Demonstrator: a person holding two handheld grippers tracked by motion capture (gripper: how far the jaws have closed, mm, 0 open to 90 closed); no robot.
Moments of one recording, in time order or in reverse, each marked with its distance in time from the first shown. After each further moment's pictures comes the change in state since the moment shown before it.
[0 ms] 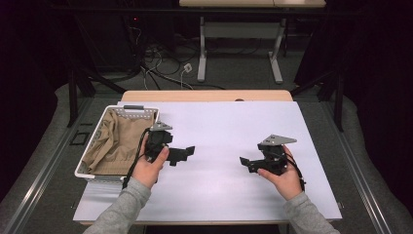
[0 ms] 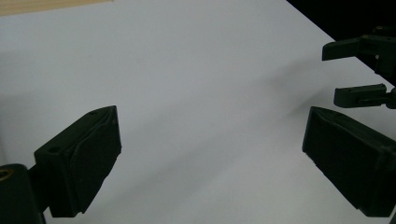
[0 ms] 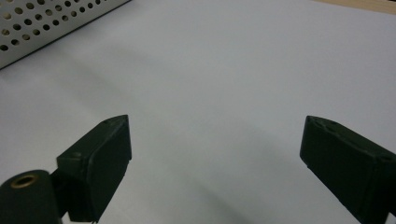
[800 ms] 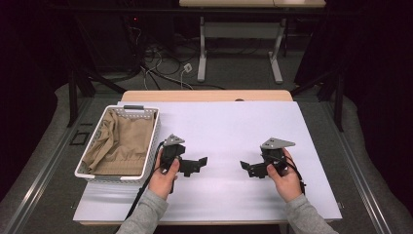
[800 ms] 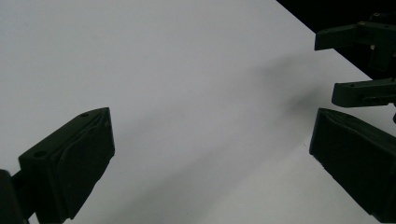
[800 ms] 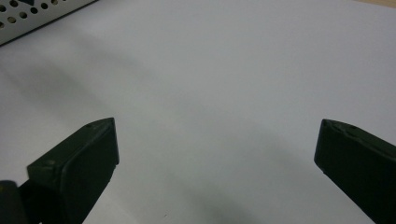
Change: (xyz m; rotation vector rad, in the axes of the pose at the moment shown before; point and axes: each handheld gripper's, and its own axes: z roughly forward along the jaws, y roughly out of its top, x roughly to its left) left arm -0.016 -0.038 0.047 -0.037 -0.068 -0.042; right arm 0.001 -0.010 0.003 0.015 -0.020 -0.023
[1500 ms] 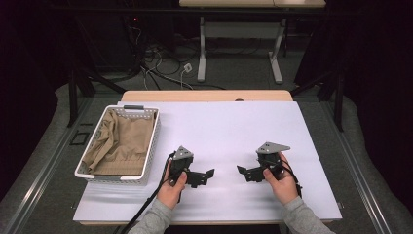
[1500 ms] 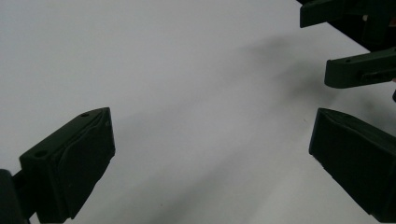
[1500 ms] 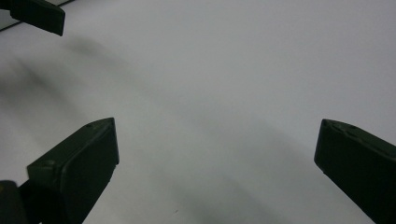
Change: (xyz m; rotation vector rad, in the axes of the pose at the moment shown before) left arm -0.009 -0.034 0.025 0.006 -0.021 0.056; right arm 0.007 -0.011 0.010 0.012 0.025 -0.026
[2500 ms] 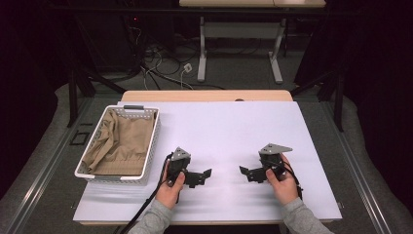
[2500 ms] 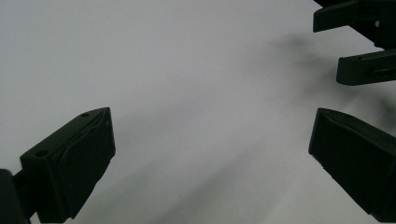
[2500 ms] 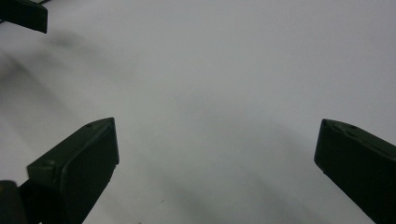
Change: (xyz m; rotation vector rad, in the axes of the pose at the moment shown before) left arm 0.010 -0.005 -0.002 -0.006 0.023 -0.030; right arm -0.008 -0.011 0.003 0.008 -0.013 0.053
